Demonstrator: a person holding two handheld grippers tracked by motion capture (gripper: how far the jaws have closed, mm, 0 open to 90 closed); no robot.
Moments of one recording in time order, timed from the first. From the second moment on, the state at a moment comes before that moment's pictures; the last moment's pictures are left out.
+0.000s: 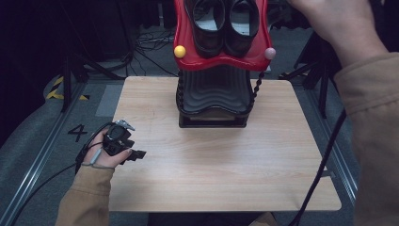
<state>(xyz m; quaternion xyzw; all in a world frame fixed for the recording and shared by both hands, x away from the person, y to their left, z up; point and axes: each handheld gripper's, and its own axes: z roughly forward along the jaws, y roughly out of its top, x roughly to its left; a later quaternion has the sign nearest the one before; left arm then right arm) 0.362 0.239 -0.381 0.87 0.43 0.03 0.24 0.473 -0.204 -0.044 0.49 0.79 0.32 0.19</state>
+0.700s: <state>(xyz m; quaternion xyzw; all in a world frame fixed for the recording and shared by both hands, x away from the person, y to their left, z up) 0.343 0.251 -0.377 0.85 0.46 0.06 0.25 0.426 -0.273 -0.152 0.37 0.86 0.32 0.16</state>
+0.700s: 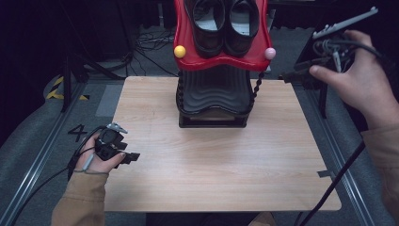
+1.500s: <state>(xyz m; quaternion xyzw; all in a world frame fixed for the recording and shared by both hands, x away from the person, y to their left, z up) 0.329 0.253 -0.395 0.84 0.47 0.08 0.25 0.419 -0.305 -0.305 0.29 0.90 0.31 0.09</state>
